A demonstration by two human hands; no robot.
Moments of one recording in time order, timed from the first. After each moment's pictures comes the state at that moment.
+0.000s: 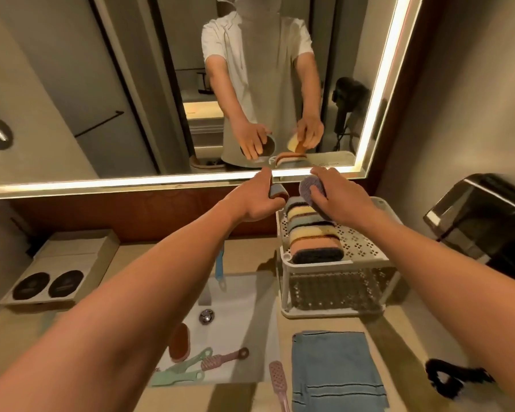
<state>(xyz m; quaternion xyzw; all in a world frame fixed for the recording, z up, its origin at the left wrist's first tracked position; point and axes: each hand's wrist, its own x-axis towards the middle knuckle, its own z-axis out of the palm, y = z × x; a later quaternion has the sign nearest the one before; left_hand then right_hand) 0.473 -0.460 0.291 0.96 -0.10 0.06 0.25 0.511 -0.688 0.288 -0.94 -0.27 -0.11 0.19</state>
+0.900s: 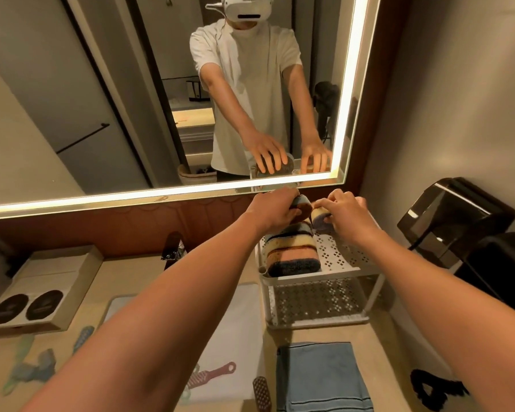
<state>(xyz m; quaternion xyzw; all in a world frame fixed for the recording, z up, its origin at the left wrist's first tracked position) 0.514 -0.549 0.279 0.98 -0.14 0.07 0.09 0.552 -0.755 0.238 -0.96 -0.23 -0.09 0.08</state>
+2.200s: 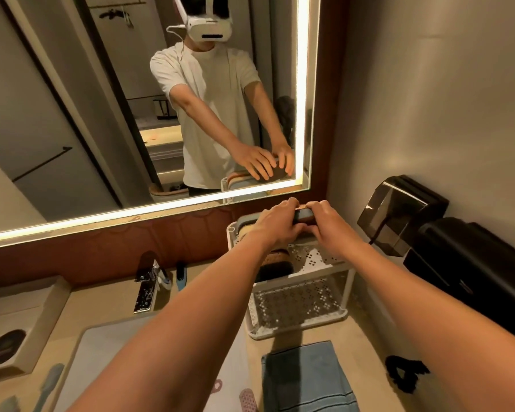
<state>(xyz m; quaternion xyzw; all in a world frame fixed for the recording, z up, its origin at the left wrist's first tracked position) 0.510 -0.622 0.268 0.97 -0.15 0.04 0.18 0.527 -0.791 0.227 -0.95 -0.21 -0.08 0.24</state>
